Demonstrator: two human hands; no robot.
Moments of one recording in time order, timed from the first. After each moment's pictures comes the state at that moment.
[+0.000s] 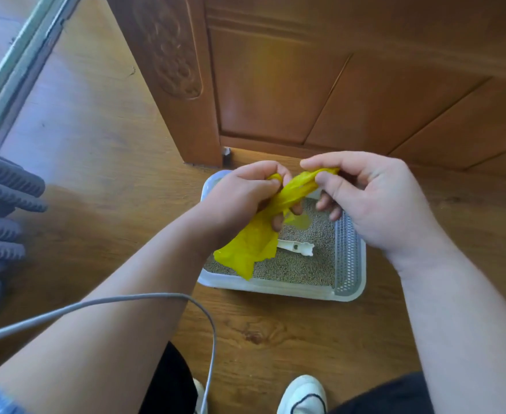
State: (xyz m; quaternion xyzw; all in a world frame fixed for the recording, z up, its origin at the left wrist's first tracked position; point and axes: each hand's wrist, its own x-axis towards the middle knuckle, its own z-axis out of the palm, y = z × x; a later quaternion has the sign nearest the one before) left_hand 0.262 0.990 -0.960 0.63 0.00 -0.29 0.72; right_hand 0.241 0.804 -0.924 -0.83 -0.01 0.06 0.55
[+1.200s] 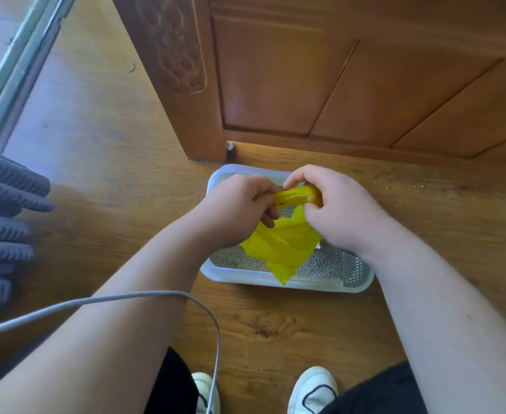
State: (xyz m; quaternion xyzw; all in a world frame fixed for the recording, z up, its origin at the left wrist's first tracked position) left_hand 0.256 1.007 -0.972 0.85 -0.07 -0.27 0.44; right_hand 0.240 0.831 -0.957 -0.93 -0.04 0.16 0.33
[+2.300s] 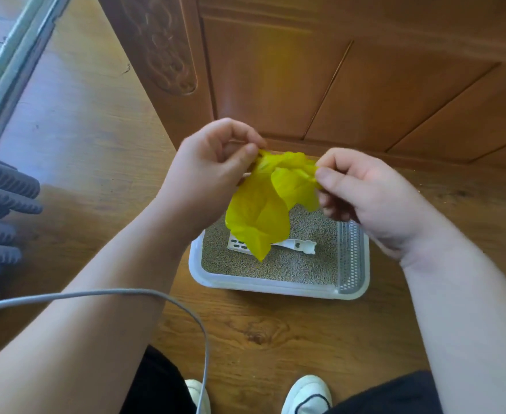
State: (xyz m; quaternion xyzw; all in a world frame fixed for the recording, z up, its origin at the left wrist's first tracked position) left_hand 0.271 1.014 -0.953 0.75 0.01 -0.09 0.66; right_hand 0.249 0.801 -0.938 -0.78 0.03 0.20 0.60
